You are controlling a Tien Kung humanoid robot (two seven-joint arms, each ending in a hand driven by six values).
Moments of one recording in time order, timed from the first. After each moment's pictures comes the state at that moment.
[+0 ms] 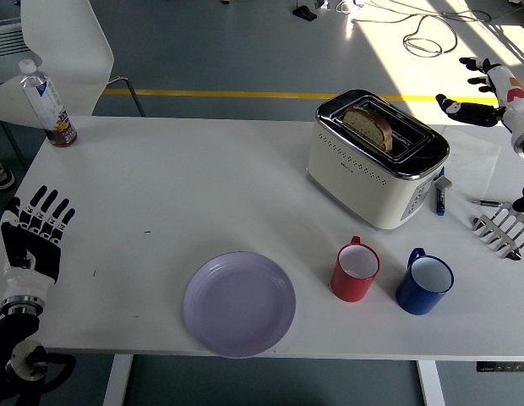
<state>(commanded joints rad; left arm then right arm) -0.02 0.00 -1.65 -1.19 0.75 -0.04 -0.26 0.77 -0.39 1.03 1.08 -1.54 -0.18 -0.20</state>
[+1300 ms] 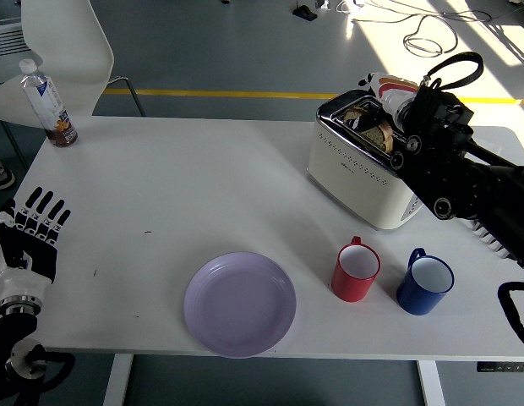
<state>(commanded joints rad) -0.03 0.00 -1.65 -1.18 0.75 -0.03 -0.26 1.14 -0.02 0.68 0.55 -1.82 -0.04 -0.38</state>
